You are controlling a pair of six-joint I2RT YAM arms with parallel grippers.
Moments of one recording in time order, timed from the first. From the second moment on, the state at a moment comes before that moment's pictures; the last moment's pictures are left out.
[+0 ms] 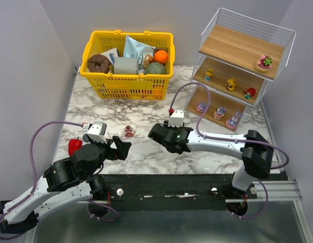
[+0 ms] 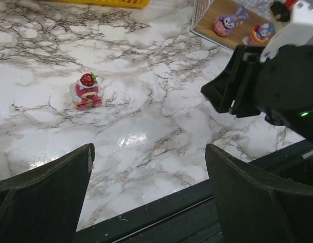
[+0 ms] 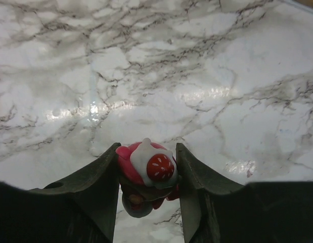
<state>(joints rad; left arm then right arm) -1.06 0.32 0.74 -0.79 -0.55 -0.60 1.15 1.70 1.18 -0.67 0.84 1.08</state>
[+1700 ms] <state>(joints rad) -1.06 0.33 0.74 -0.80 -0.55 -0.61 0.43 1.59 2.15 -0.92 0.72 0.23</state>
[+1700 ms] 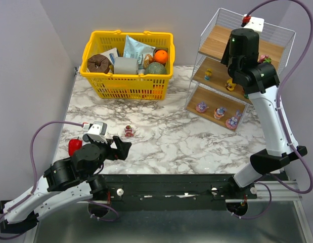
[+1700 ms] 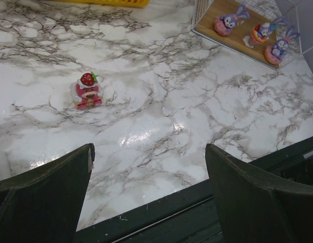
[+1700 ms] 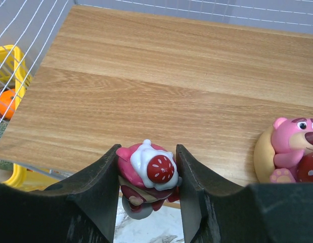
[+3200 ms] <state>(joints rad) -1.06 0.33 0.74 -0.80 -0.55 -0.61 0.31 1.53 2.01 -0.80 0.63 0.23</state>
